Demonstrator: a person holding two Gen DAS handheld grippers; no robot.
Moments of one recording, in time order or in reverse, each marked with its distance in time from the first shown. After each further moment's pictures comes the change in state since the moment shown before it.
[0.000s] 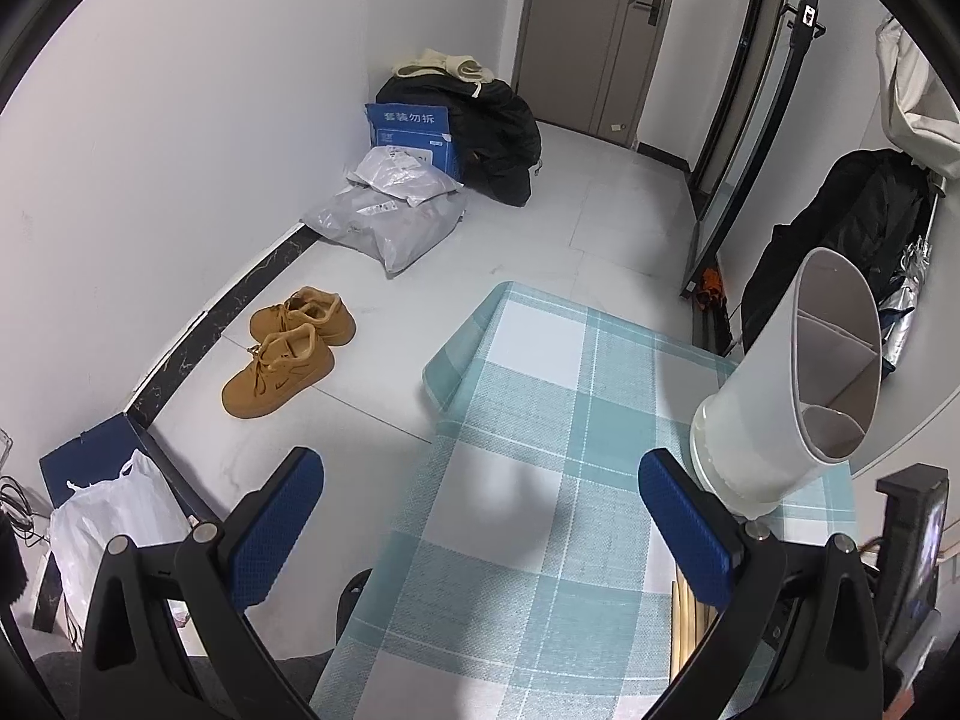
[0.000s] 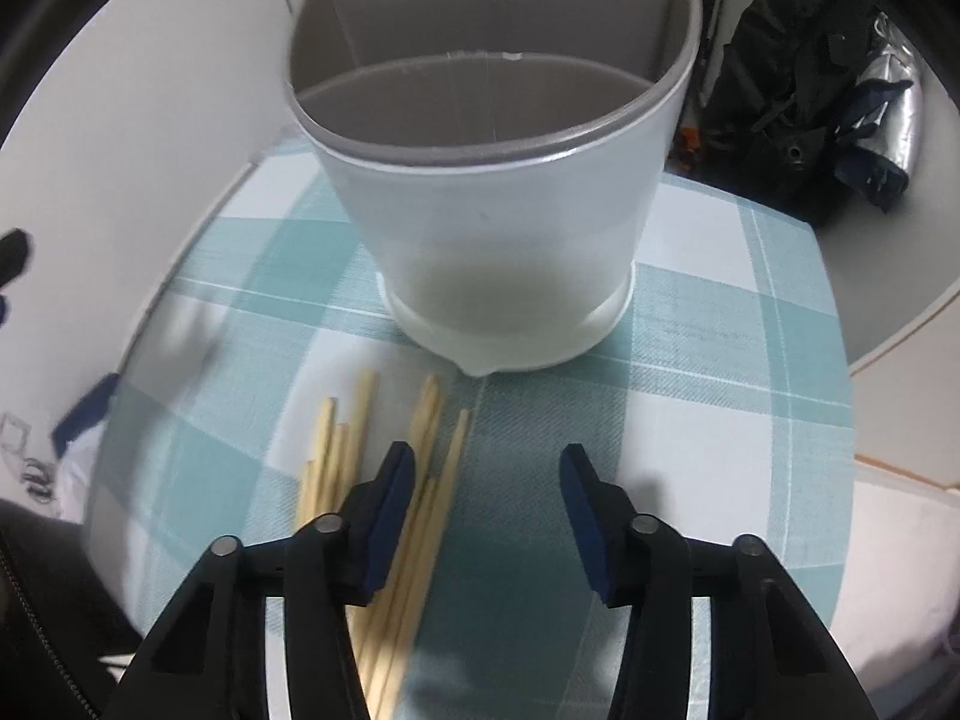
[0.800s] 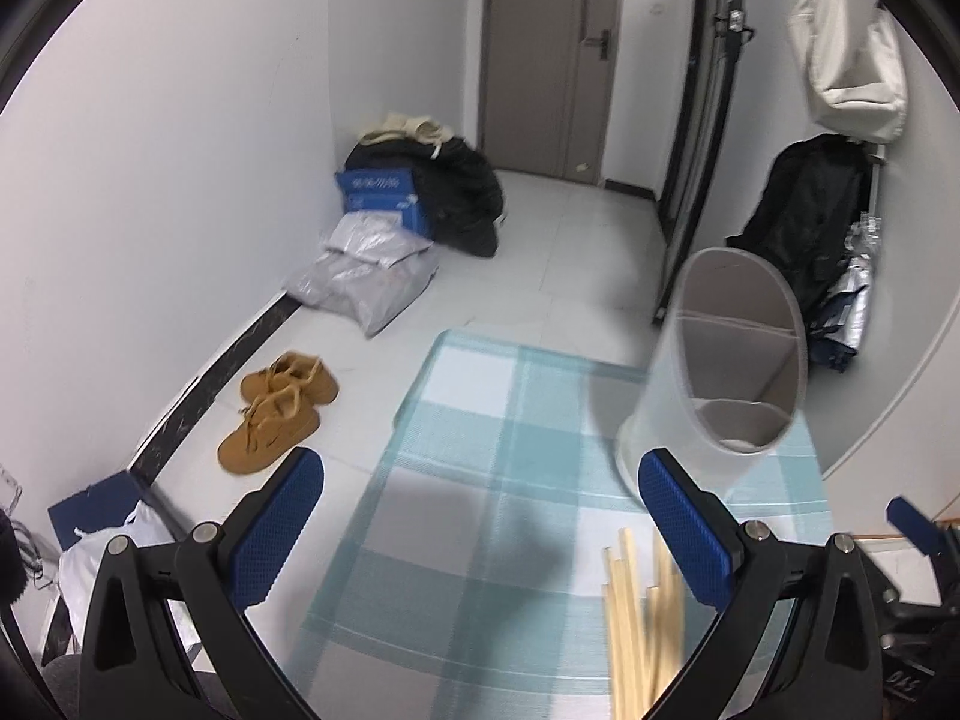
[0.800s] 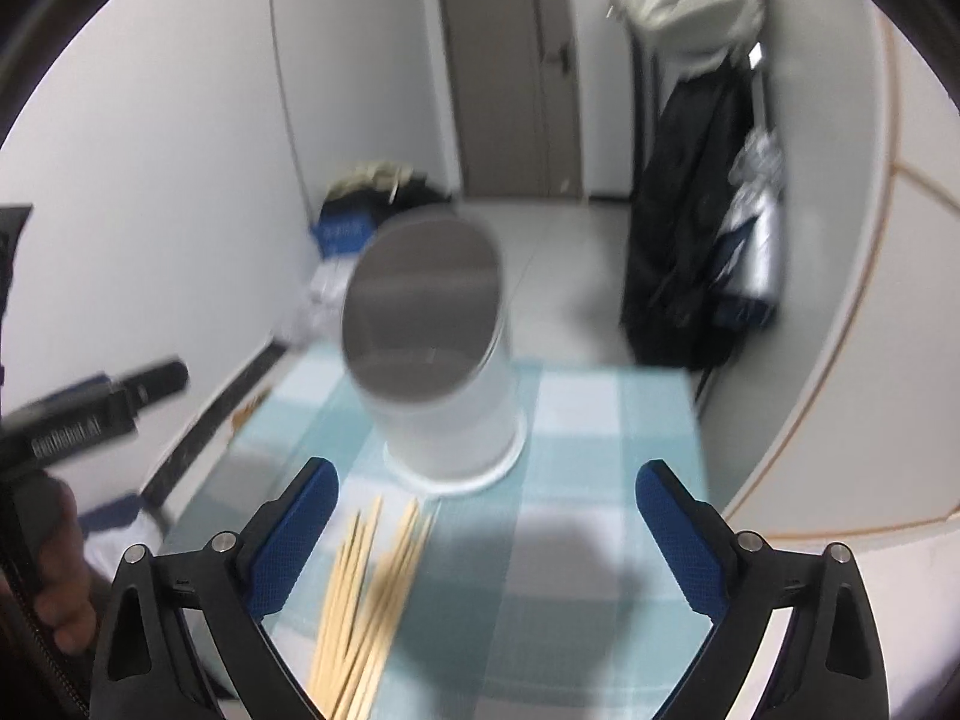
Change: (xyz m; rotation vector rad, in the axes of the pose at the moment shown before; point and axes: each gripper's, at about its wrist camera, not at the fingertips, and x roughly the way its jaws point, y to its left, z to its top) left arm -0.026 -0.045 -0.018 0.097 -0.133 0.019; right arm -0.120 -0.039 -0.026 0.040 -0.403 0.049
